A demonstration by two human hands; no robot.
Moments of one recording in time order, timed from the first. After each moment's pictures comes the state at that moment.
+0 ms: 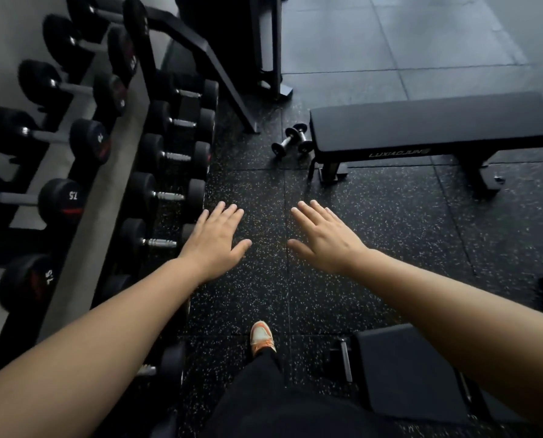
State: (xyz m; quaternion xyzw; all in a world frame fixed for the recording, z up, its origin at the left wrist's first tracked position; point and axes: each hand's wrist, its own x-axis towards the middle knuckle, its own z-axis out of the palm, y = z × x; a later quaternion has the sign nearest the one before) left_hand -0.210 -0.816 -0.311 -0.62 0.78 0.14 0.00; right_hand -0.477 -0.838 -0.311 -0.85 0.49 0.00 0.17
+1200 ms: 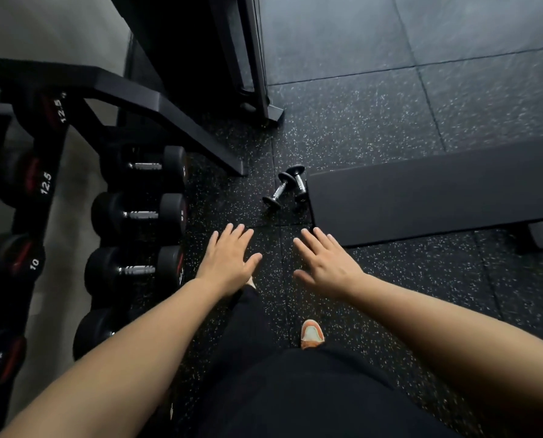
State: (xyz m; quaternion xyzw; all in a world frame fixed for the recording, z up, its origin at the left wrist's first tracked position) left_hand -0.266 -1.379 -0.382 -0.63 0.74 0.23 0.06; right_hand -0.521 -1.374 -0.408 -0.83 0.50 0.08 0.24
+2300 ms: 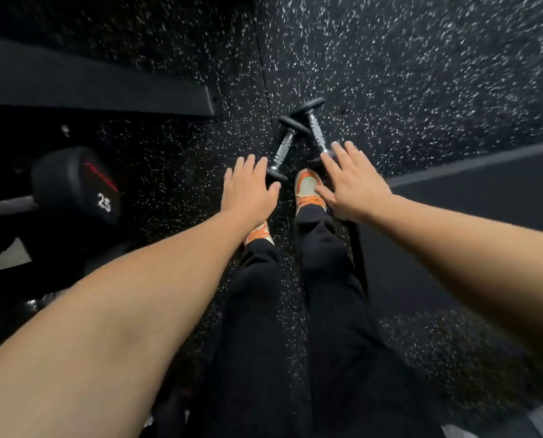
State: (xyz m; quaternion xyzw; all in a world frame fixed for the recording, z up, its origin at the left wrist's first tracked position) left_hand -0.265 -1.819 -0.739 -0.63 0.68 0.34 0.18; right_hand -0.489 -1.813 -0.727 -0.73 0.57 0.20 0.33
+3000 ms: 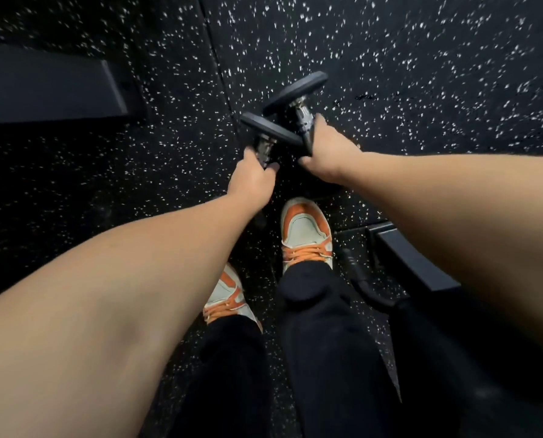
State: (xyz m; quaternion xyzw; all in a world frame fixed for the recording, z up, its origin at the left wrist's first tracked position) left_hand -0.345 -1.876 -1.105 -0.73 0.46 0.50 0.11; right_hand -0.508 -1.904 -1.092 -0.50 0.69 0.17 0.49
